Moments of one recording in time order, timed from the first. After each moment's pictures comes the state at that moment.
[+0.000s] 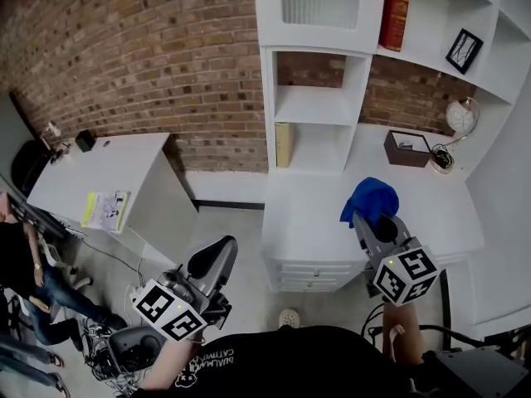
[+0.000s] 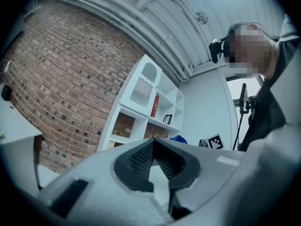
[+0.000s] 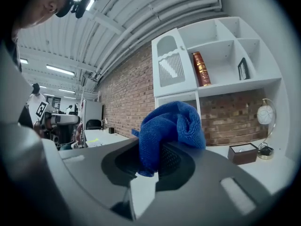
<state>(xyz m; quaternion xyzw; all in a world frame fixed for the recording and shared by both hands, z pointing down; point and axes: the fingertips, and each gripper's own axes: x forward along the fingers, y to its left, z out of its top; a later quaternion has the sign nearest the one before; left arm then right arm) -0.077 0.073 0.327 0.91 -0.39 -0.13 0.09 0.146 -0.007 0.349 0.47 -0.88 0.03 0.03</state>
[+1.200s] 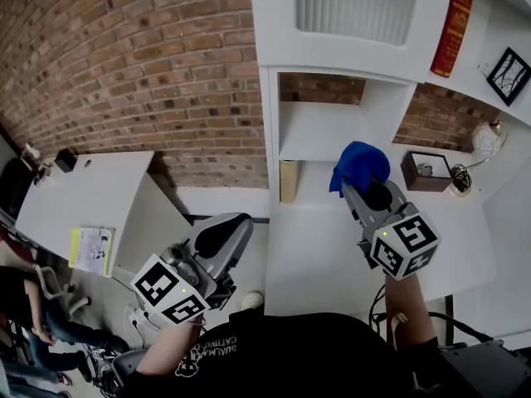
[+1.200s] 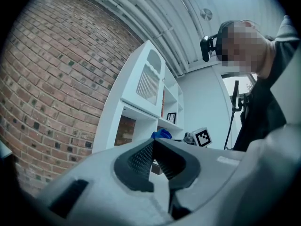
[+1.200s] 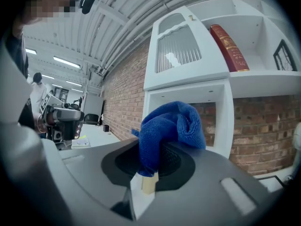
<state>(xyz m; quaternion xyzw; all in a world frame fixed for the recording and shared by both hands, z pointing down) -0.074 -0.164 0.299 0.94 -0.31 -0.10 0.05 0.085 -0.254 0.315 0.43 -0.90 -0.02 0.05</state>
